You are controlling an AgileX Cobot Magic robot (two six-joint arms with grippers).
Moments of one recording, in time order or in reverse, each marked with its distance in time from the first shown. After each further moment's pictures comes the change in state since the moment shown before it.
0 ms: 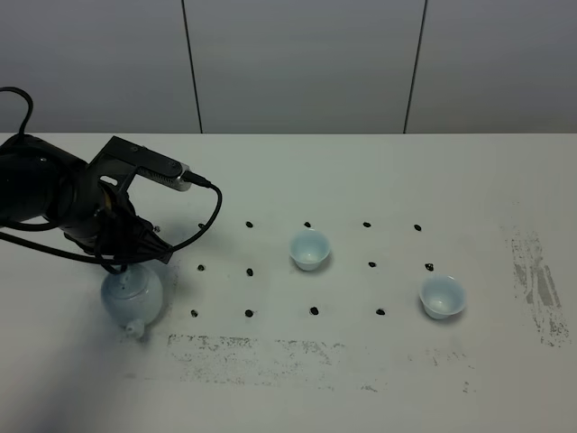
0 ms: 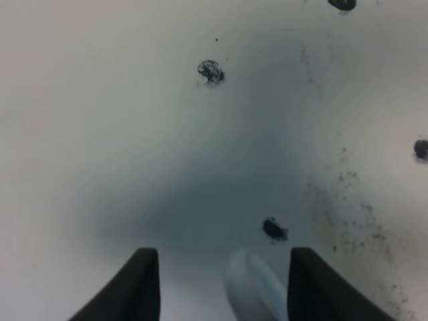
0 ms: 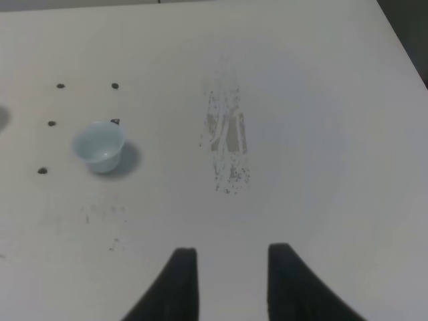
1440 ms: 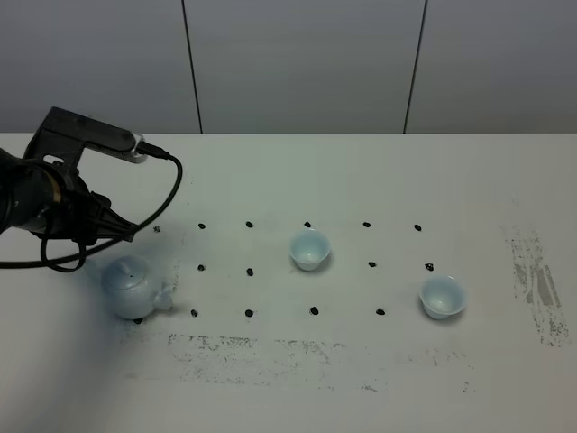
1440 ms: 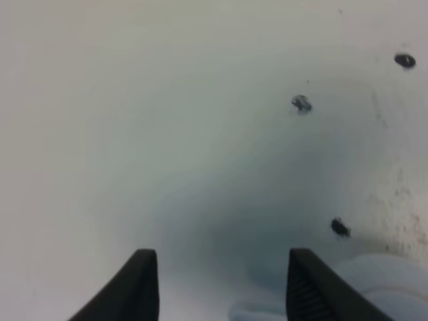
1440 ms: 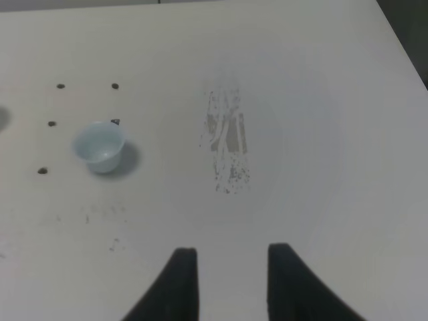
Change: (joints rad) left arm 0.044 -0.214 0.131 0.167 -0.055 -0.251; right arm 0.000 0.000 0.000 0.000 -0.001 0.000
